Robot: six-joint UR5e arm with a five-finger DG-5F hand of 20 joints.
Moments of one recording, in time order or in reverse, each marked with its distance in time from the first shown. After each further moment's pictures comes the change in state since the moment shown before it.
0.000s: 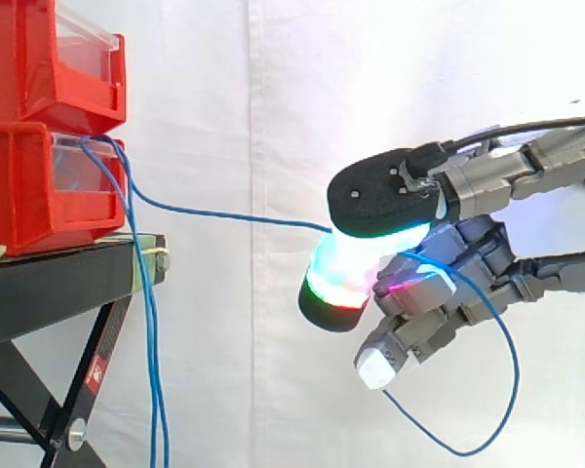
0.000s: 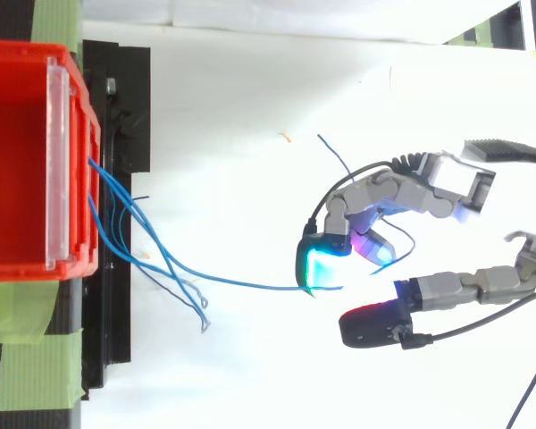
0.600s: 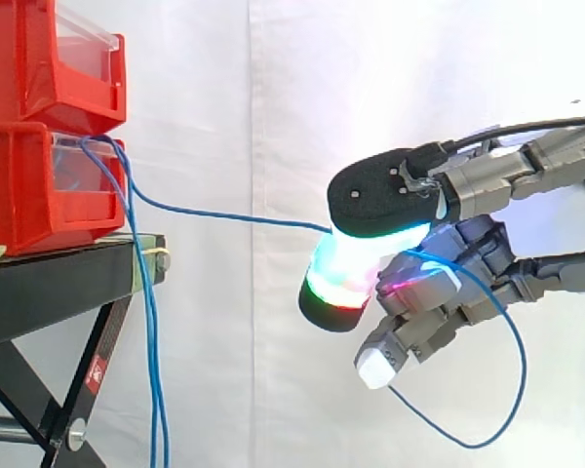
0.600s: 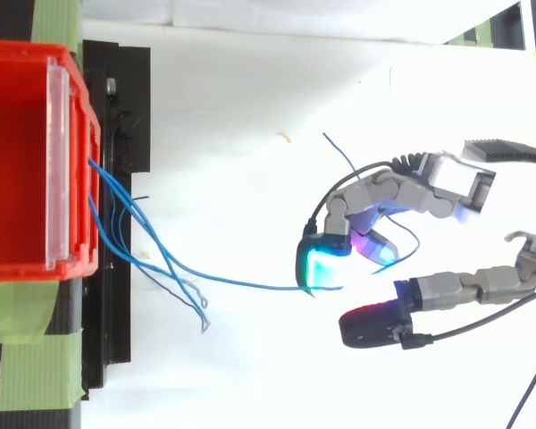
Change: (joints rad) arm 0.000 0.000 0.000 0.000 0.000 0.000
